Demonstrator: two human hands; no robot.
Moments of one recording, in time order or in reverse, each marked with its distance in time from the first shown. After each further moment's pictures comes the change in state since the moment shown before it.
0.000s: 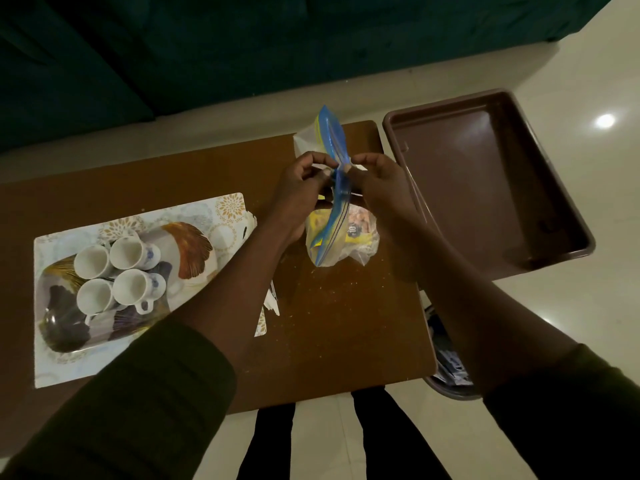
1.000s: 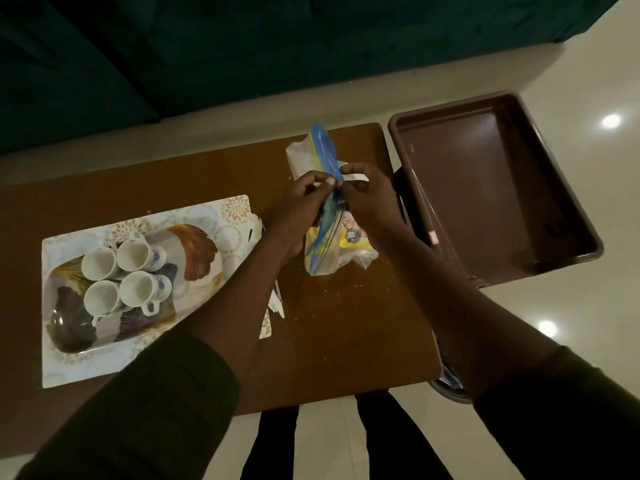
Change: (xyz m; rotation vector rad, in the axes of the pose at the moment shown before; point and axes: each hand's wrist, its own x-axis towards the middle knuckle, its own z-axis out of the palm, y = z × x) left_hand -0.006 -0.018 -0.008 0.023 -0.005 -0.083; right_hand 0.002 0.015 0.018 -0.186 0.030 -0.071
